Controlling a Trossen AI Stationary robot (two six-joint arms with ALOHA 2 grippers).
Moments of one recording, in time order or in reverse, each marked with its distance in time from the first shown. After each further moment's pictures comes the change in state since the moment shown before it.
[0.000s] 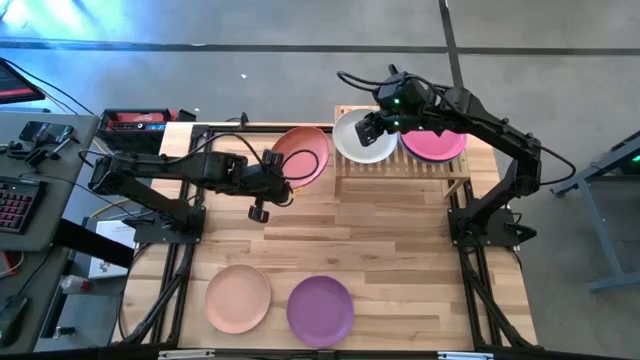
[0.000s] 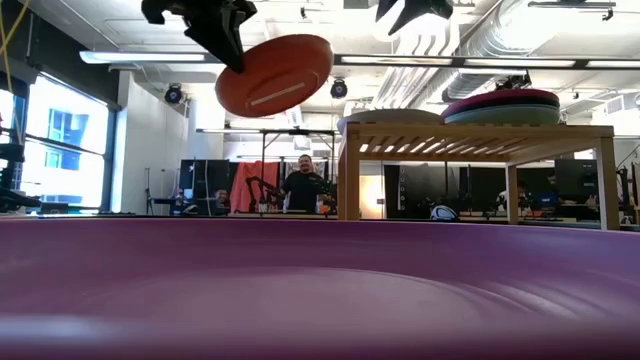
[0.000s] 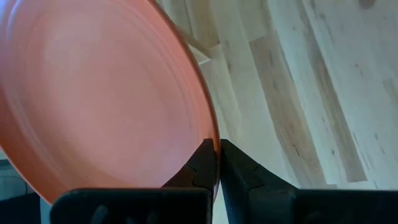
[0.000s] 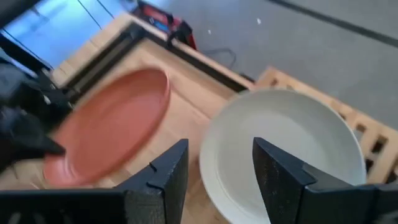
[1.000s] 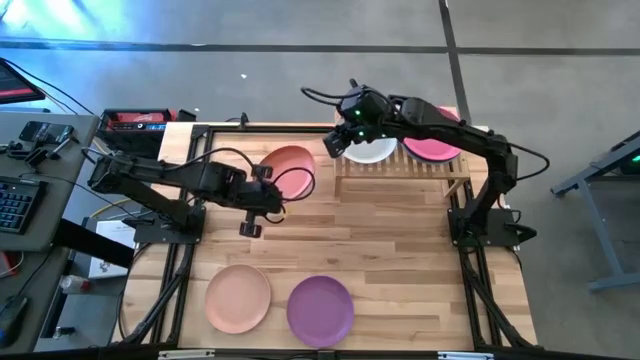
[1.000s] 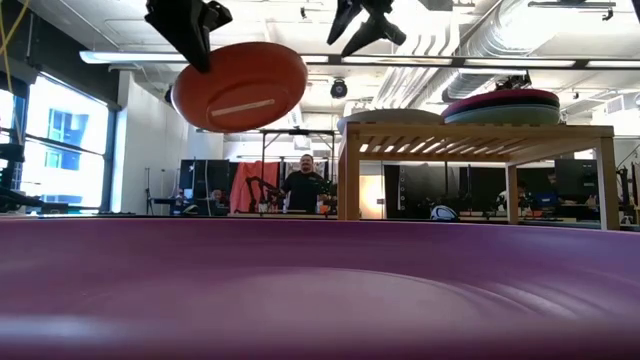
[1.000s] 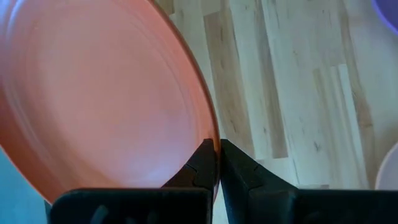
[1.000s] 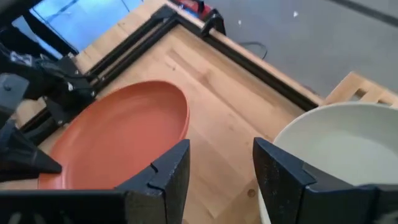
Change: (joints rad) left arm -0.110 0.001 0.000 -0.164 0.046 -0.296; right arm 0.045 0.174 0.000 0.196 -0.082 -0.026
